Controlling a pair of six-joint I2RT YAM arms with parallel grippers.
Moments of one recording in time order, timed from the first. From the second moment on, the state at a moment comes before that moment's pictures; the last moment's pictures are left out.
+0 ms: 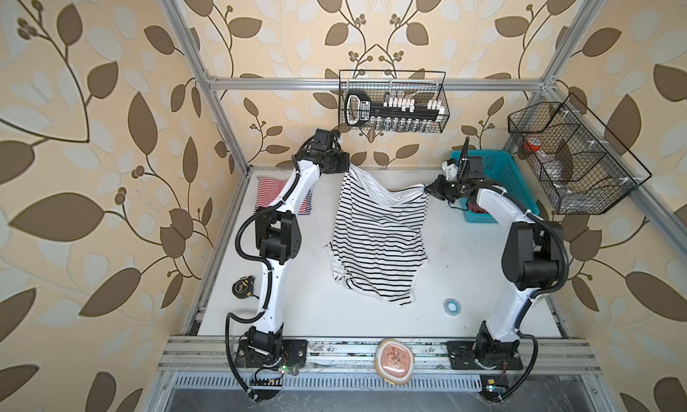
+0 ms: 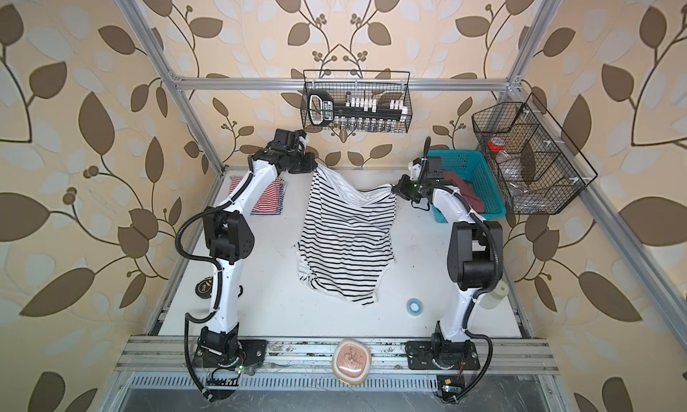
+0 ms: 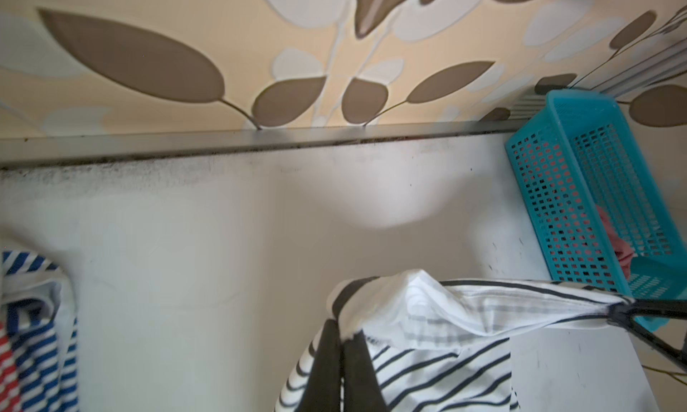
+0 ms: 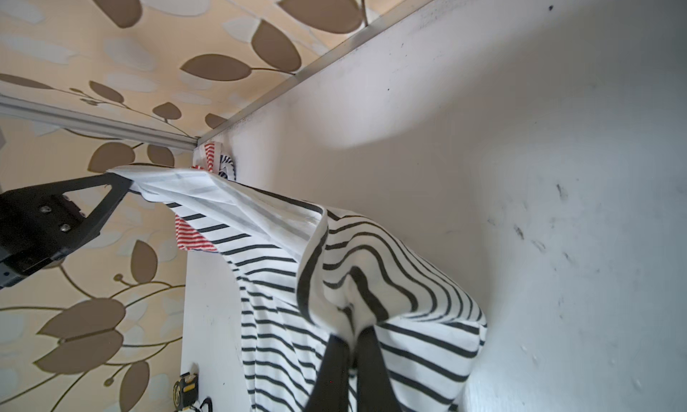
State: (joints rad) left arm -0.24 2.34 2.35 -0.71 0.31 -0.29; right arm 0.00 1.93 1.53 -0.42 -0.50 0.48
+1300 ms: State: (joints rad) left arm -0.37 1.94 1.71 -0.68 0.30 -0.52; right arm 0.11 2.05 1.58 -0.38 -0.45 0.46
